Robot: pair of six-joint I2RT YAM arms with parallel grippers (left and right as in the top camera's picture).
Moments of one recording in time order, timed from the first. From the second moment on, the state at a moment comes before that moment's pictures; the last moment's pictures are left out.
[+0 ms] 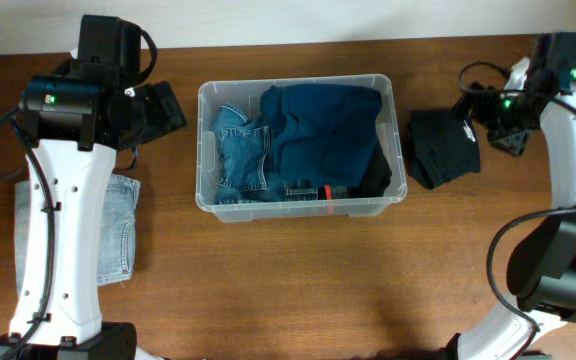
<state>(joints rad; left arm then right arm) -0.13 1.70 2.04 -1.45 -0.20 -0.49 -0.31 1.93 1.72 -1.07 -0.31 0.28</state>
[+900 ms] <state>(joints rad) -0.13 1.70 2.04 -1.45 -0.20 -0.49 -0.43 1.94 1.18 -0.42 -0.57 0.27</state>
